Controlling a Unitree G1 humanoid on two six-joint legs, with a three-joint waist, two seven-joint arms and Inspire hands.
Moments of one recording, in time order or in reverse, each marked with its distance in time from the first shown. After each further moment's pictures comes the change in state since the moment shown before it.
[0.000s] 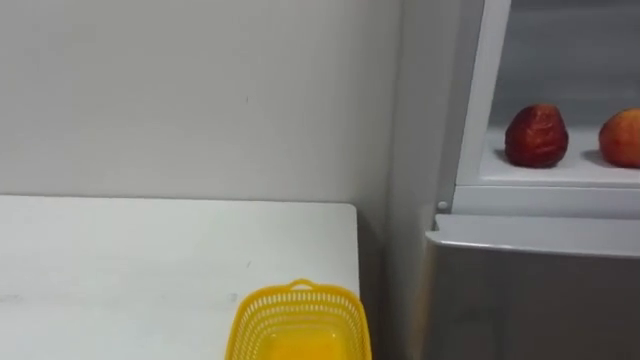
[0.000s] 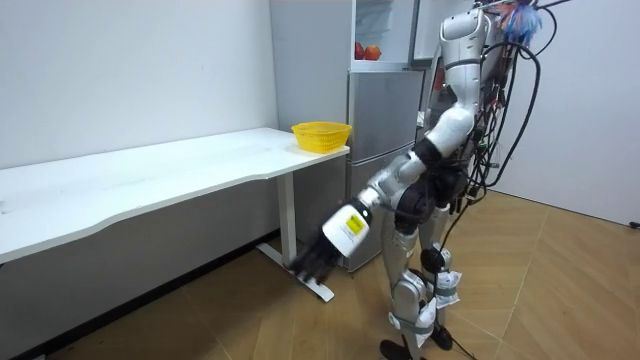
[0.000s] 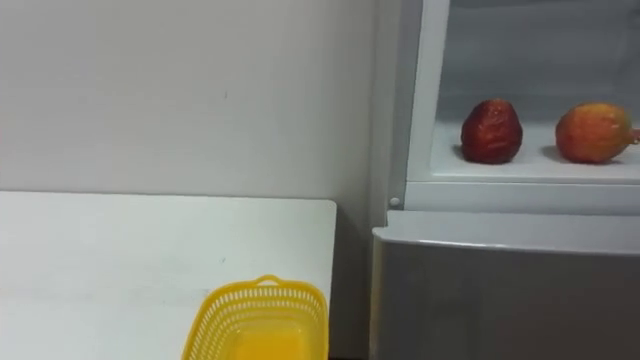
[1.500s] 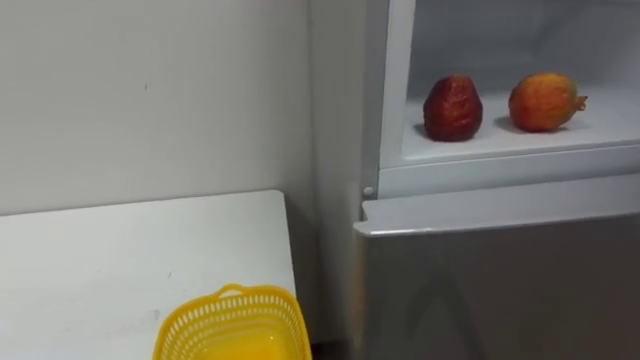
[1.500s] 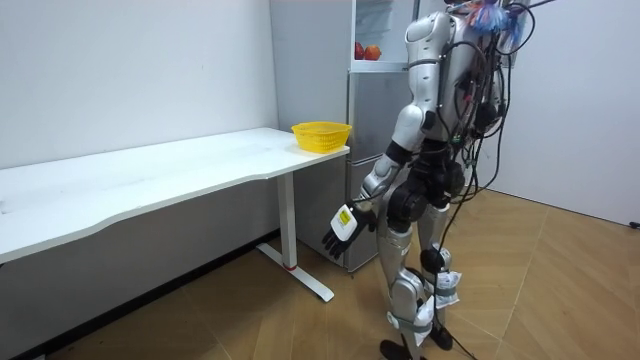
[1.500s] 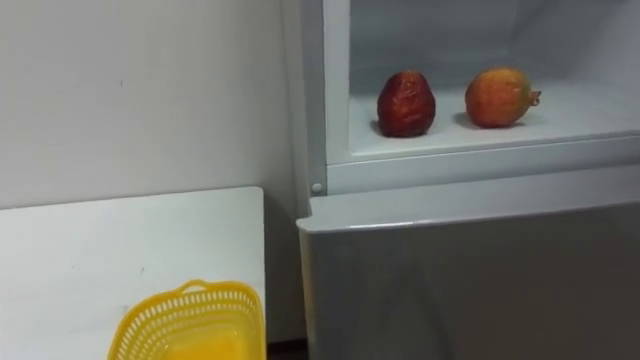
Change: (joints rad) left arm -0.060 -0.018 -0.247 0.099 0.464 0.003 -0.366; right arm 0.216 0.072 0.062 -0.989 0.250 -0.183 -0.167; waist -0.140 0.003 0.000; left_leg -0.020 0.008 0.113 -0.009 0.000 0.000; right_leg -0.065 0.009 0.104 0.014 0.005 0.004
